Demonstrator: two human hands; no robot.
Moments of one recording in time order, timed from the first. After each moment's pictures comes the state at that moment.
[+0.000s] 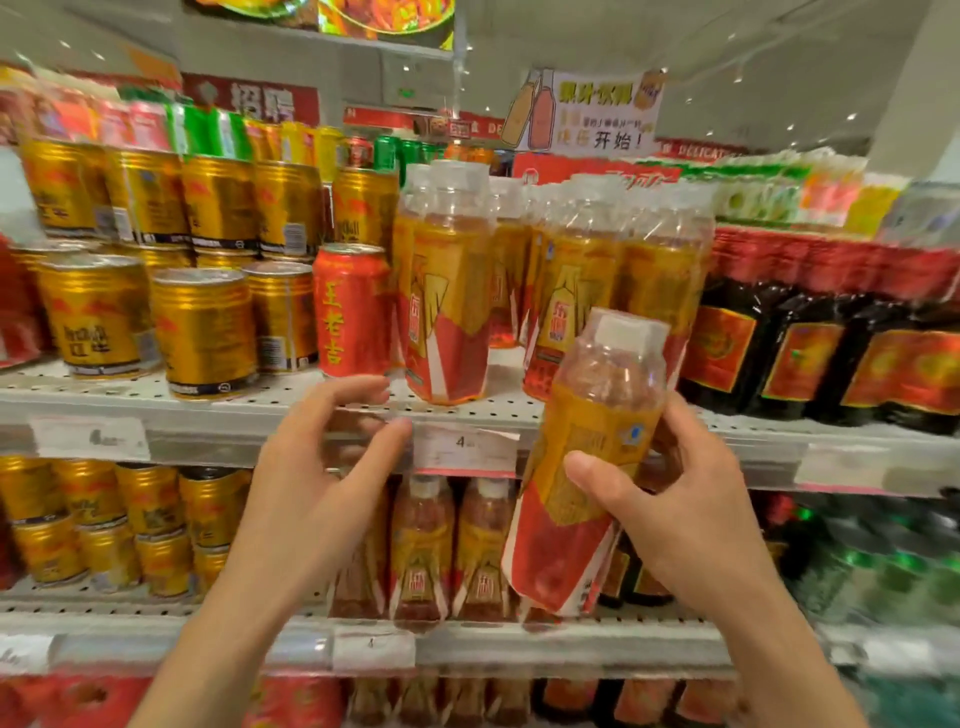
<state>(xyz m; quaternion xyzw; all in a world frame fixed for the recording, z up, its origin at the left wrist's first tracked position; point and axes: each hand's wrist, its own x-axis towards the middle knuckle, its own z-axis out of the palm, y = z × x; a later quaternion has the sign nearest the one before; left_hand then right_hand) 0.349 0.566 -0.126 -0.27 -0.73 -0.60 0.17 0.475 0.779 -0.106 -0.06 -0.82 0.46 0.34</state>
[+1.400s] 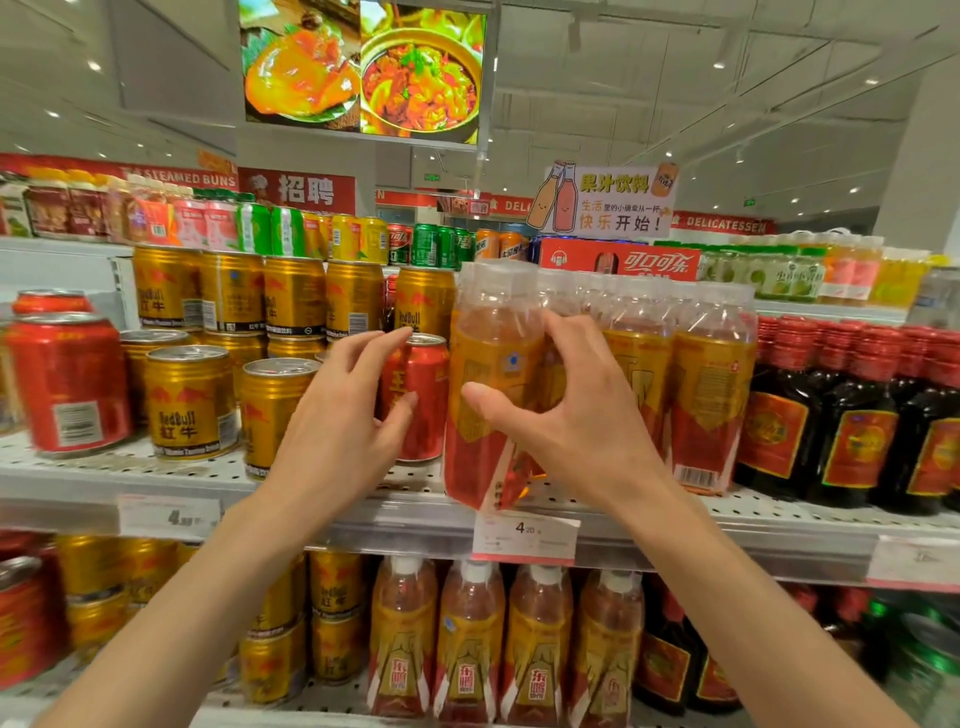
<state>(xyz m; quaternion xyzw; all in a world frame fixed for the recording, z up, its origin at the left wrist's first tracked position) 0.259 0.548 -0.062 -0.32 -0.81 -0.35 0.34 0.369 0.728 -0.029 0.05 -0.87 0.27 0.41</state>
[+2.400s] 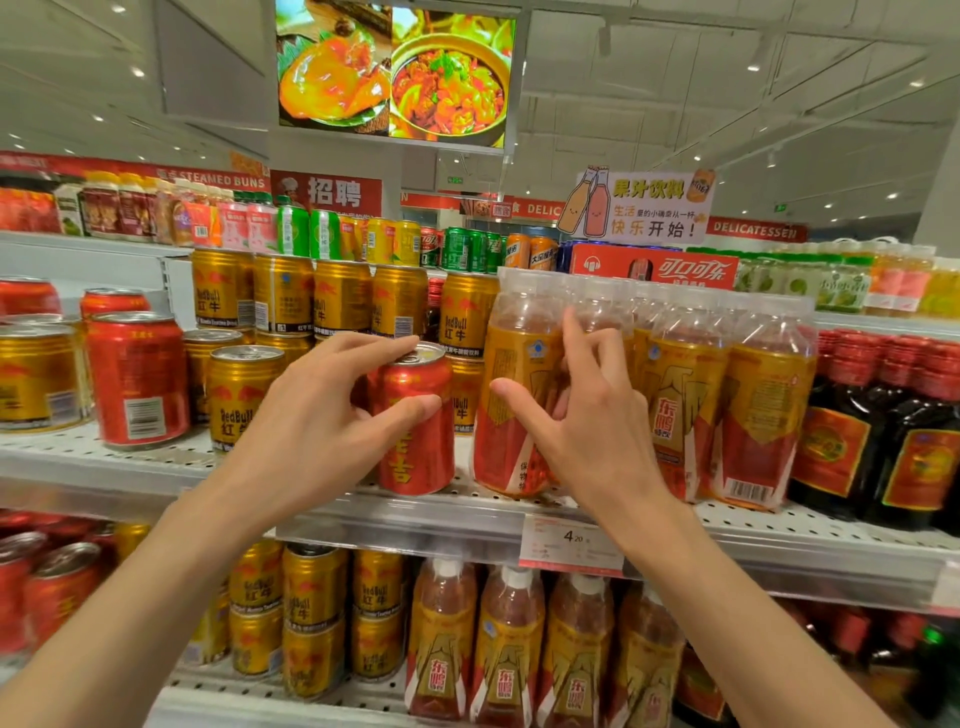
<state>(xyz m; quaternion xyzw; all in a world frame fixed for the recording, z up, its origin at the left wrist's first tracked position) 0.282 0.487 -0.034 -0.33 -0.82 -0.38 0.27 0.338 0.708 -0.040 0.00 -0.87 0.17 0.47</state>
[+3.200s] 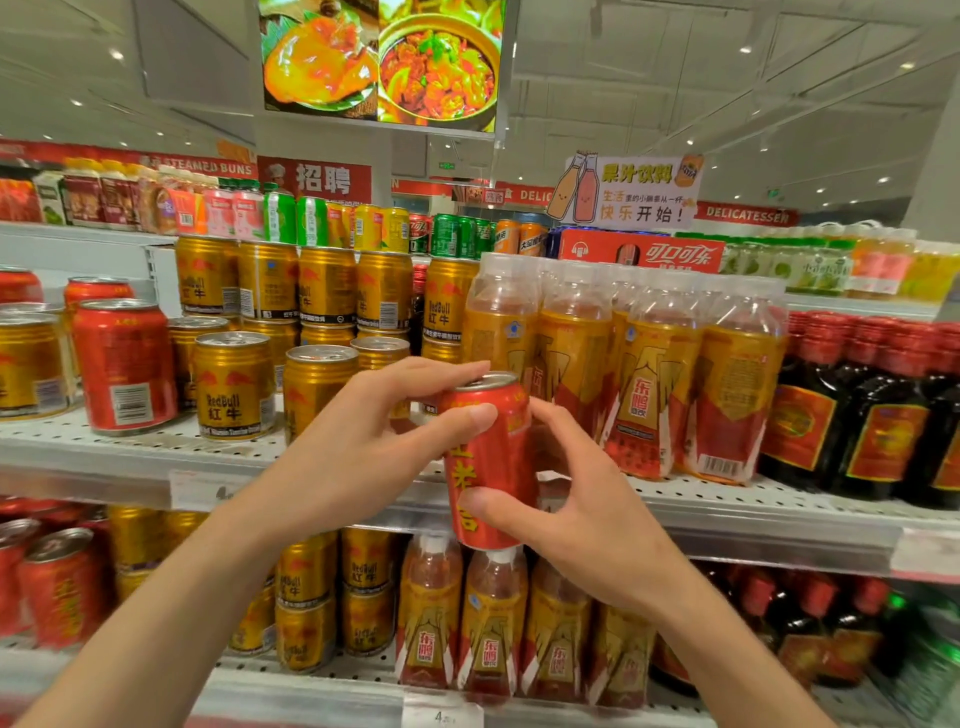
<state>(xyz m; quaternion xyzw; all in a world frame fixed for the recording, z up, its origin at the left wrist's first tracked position) 0.313 0.517 -0.042 -0.43 -0.74 -0.51 0.09 0.402 0.702 -0.075 0.09 -0.87 0.43 0.22</state>
